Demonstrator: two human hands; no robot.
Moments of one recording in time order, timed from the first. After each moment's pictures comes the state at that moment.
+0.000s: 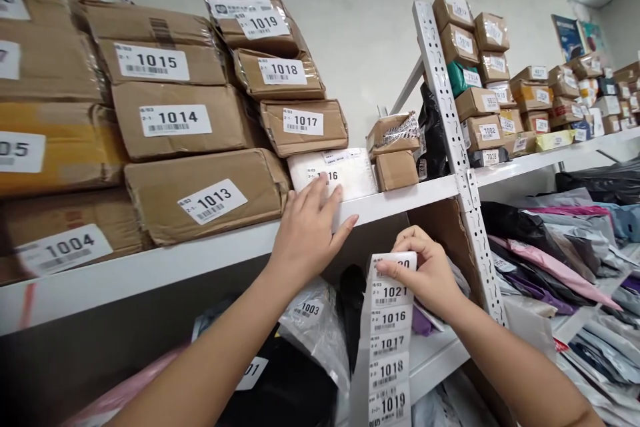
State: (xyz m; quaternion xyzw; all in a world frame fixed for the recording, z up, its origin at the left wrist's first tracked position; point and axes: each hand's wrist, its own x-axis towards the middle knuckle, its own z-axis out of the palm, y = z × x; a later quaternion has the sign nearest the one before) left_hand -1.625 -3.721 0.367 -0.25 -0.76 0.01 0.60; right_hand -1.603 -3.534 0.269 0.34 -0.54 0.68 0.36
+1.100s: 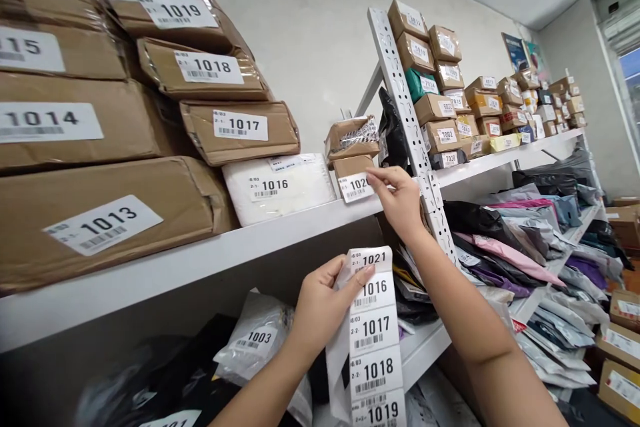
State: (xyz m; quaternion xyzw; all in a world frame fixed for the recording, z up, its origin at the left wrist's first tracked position) left_hand -1.606 -3.656 0.292 -0.33 -0.74 -0.55 0.19; right_hand -1.653 -3.494 0.351 0.28 -0.50 0.55 0.61
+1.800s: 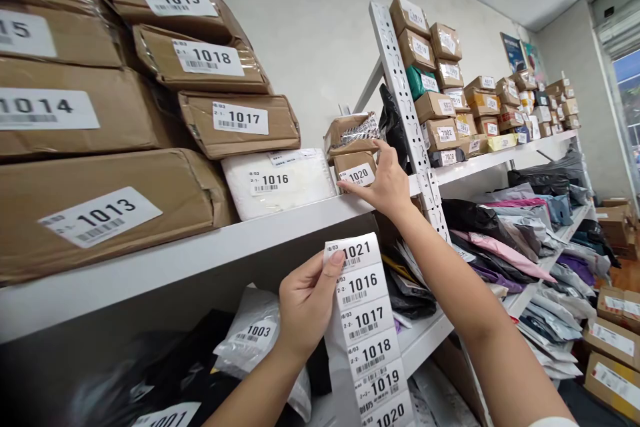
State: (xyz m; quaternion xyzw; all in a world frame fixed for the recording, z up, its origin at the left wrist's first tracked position) left_hand -1.598 -3.662 0.290 -0.39 -0.67 -0.54 0.32; right_hand -1.675 -3.492 0.377 0.19 -0.63 0.35 0.67
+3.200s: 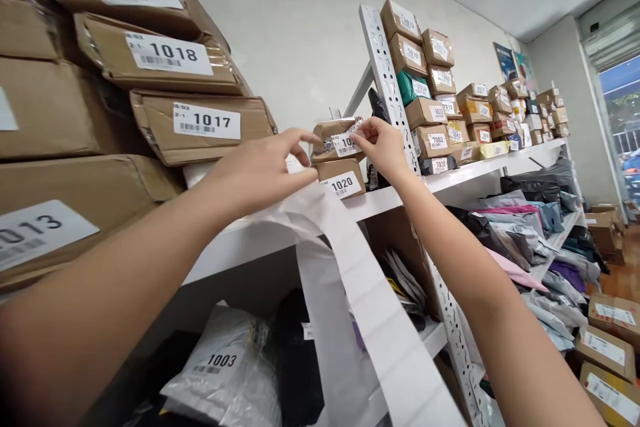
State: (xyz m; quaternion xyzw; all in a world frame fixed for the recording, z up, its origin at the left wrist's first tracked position) left_hand -1.592 -3.644 0.472 -0.24 -0.85 0.01 0.47; right_hand -1.682 -3.446 0.457 0.31 -0.58 0.44 0.61
